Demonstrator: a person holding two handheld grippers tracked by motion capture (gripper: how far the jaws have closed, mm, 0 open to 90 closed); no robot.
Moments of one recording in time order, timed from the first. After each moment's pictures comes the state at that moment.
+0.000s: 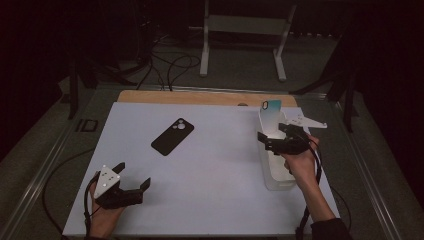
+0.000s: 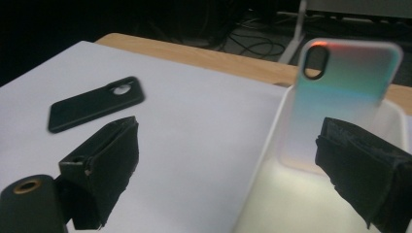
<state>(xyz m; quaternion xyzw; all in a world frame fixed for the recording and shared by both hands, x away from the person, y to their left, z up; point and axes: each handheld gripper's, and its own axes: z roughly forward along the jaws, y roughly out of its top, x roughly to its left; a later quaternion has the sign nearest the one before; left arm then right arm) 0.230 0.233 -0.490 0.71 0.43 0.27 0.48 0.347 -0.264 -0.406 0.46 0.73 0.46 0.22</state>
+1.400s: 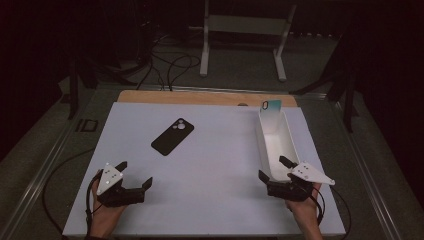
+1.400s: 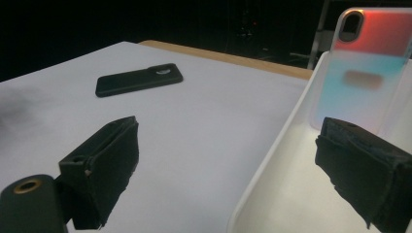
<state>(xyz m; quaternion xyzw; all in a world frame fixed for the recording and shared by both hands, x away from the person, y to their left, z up) 0.234 0.228 -0.486 0.72 0.43 0.26 0.48 0.248 -0.269 -0.463 0.39 0.71 0.52 0.26</state>
